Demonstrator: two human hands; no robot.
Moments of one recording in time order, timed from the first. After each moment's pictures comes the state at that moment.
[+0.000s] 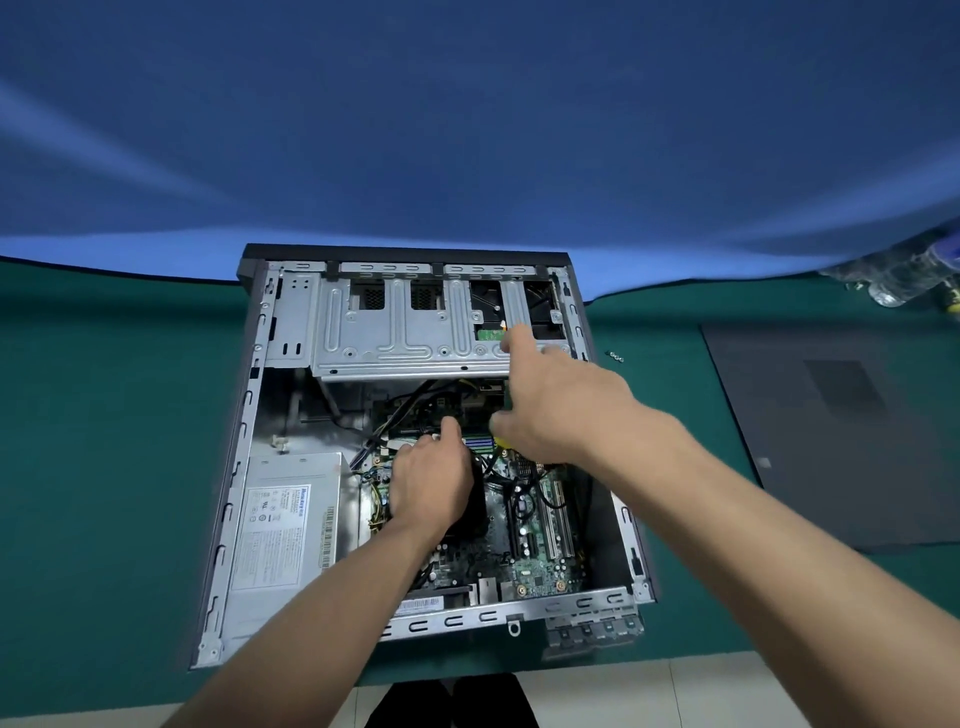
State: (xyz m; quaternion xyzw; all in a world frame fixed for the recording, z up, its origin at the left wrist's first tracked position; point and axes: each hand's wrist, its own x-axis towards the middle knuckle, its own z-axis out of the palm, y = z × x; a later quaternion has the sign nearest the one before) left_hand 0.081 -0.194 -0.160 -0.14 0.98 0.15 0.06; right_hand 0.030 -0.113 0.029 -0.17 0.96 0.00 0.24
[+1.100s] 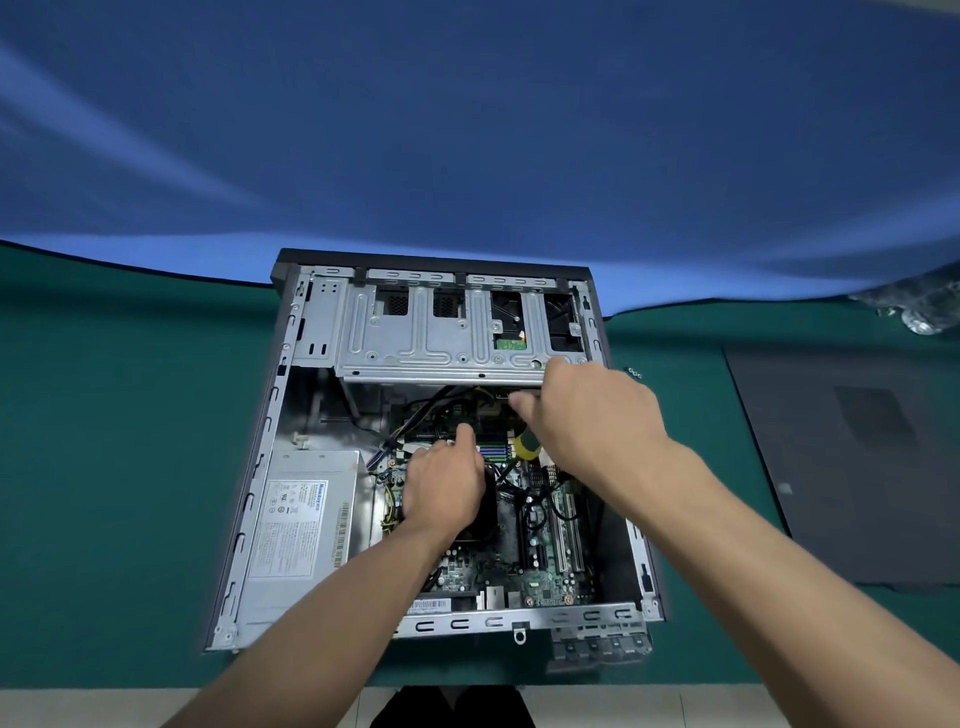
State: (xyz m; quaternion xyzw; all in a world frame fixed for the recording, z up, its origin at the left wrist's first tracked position) left_hand 0.082 -0.194 -0.165 -0.16 0.97 0.17 0.04; right_hand 0.033 -0.099 0.023 -0.19 0.97 0.01 0.15
